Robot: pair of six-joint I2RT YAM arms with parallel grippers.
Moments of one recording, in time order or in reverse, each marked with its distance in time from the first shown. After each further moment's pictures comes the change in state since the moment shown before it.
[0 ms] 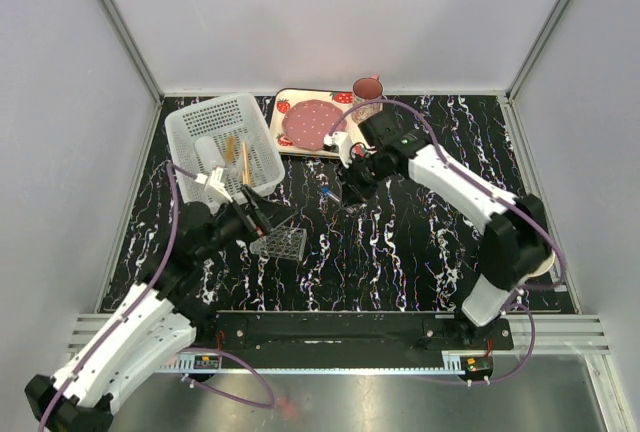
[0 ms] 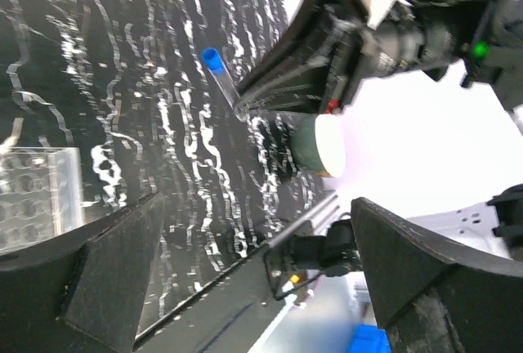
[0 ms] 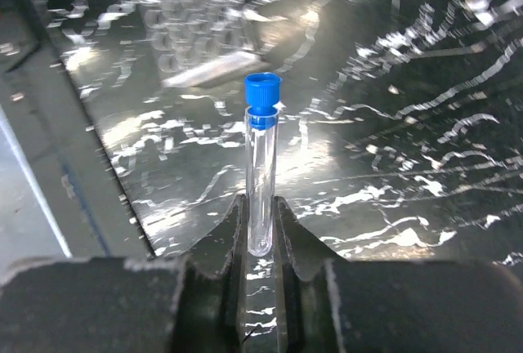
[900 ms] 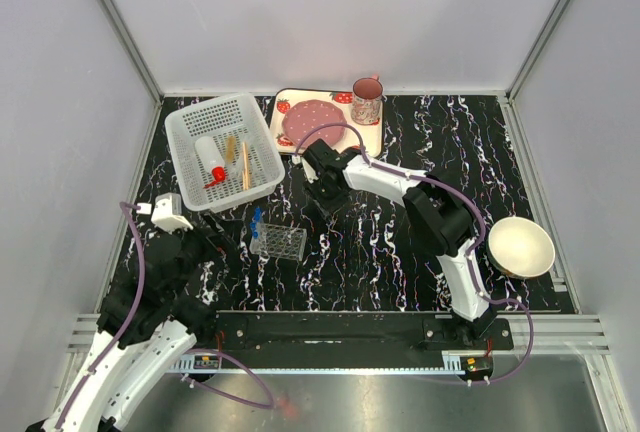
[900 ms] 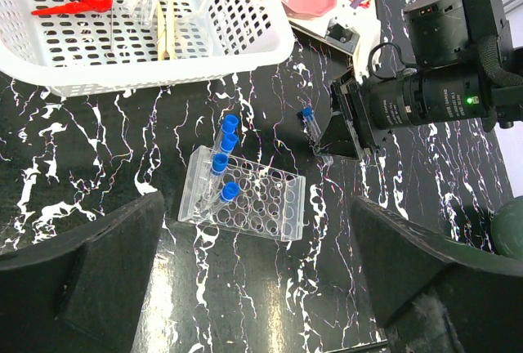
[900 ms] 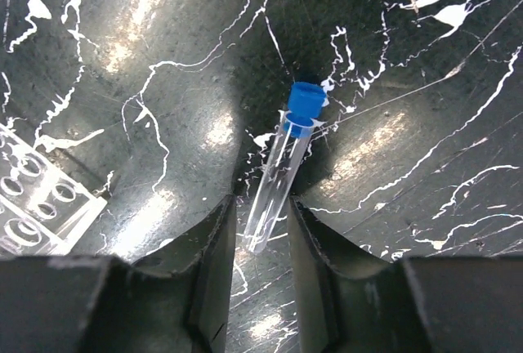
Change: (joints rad) left arm 0.000 -0.282 0.080 -0.474 -0.490 0.305; right arm 0.173 0.394 0.175 0.101 0.451 0.334
